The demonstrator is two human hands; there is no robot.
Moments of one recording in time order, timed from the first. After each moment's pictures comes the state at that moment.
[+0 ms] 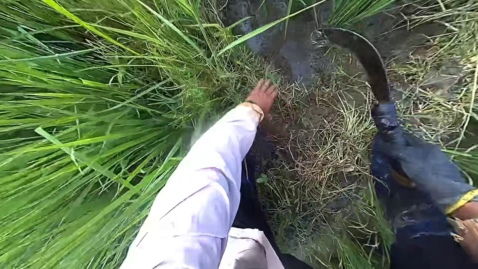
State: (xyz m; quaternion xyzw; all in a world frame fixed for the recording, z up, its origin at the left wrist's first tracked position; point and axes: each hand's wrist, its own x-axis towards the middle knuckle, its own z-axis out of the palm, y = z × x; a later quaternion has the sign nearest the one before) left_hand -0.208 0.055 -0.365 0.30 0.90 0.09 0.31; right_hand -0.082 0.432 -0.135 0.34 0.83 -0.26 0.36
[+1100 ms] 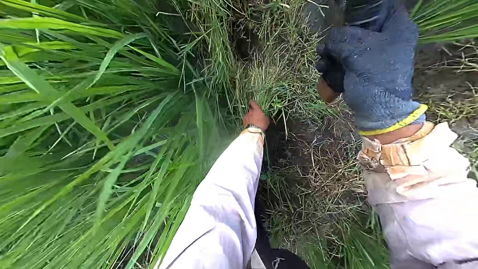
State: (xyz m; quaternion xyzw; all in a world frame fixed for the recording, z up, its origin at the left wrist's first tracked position) left_hand -0.064 -0.023 -0.407 -0.36 0.79 0.28 0.42; right_hand -0.221 0.080 -0.202 0.02 0.83 -0.49 0.26
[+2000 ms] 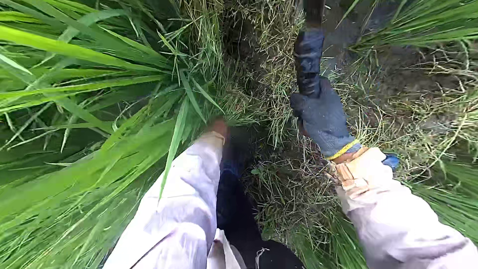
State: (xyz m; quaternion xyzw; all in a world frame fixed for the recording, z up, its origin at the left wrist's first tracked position) left_hand 0.033 -0.102 -0.421 -0.23 0.78 0.16 0.56; right_hand -0.127 0.106 -0.211 0.11 0.87 -0.27 0.39
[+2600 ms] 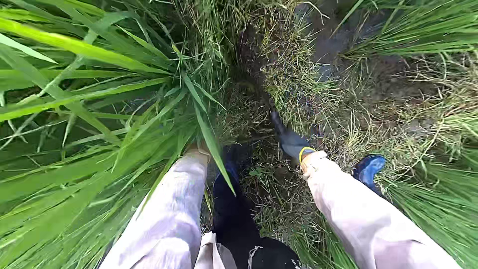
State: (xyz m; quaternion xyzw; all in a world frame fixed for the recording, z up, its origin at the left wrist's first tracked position) left_hand 0.156 -0.130 -0.446 -0.28 0.80 0.15 0.51; right_hand -0.052 0.151 -0.317 0.07 0.85 -0.09 0.52
